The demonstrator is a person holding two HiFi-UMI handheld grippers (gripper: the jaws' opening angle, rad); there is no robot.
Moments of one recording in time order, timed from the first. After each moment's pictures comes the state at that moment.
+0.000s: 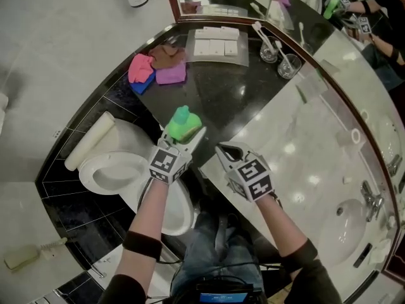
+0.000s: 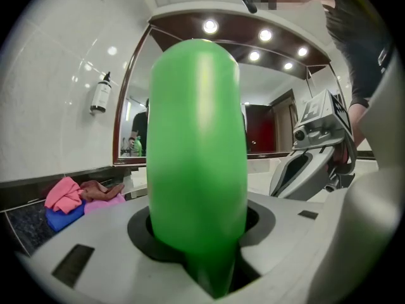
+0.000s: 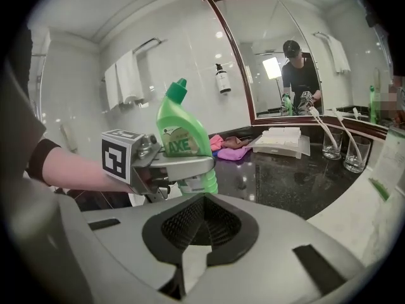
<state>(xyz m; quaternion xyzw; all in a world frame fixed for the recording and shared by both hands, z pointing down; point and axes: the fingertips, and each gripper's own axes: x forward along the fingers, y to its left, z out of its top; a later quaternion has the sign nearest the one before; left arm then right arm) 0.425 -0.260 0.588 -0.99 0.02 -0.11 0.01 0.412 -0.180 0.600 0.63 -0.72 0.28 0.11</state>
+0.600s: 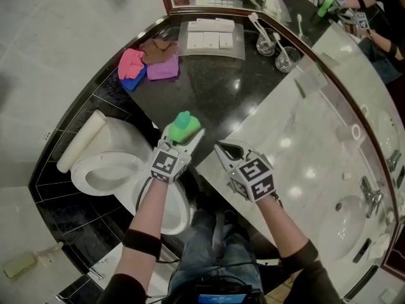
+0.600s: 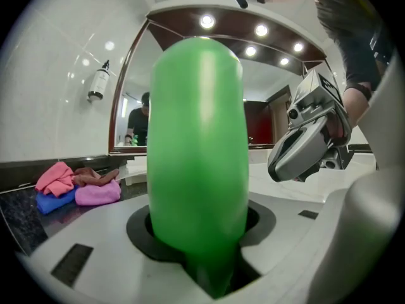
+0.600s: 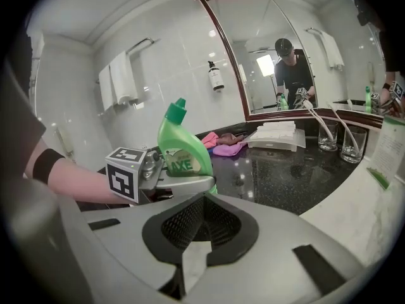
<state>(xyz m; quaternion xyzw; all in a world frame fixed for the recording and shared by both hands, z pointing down) 0.430 -0.247 0.635 -0.99 -0.01 -0.13 0.02 0.421 -0.177 0.614 0.64 -0.71 0.30 0.10</state>
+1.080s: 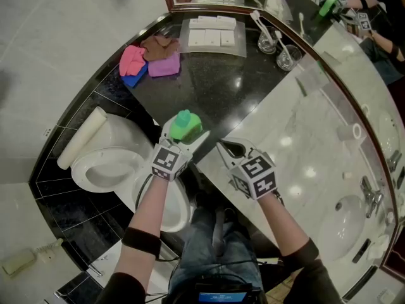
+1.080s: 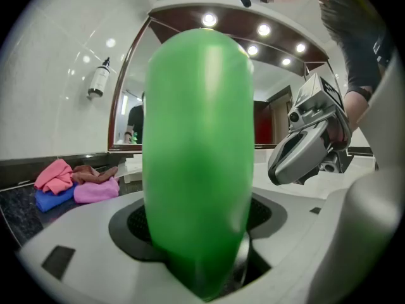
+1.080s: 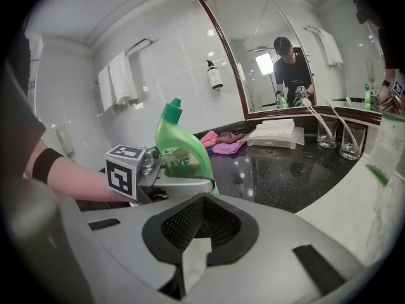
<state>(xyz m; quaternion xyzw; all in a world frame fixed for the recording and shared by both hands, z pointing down) 0.431 -0.244 0.633 -0.99 -0.01 -0.13 0.01 0.422 -0.172 0.618 0.63 -0.70 0.30 0.10</state>
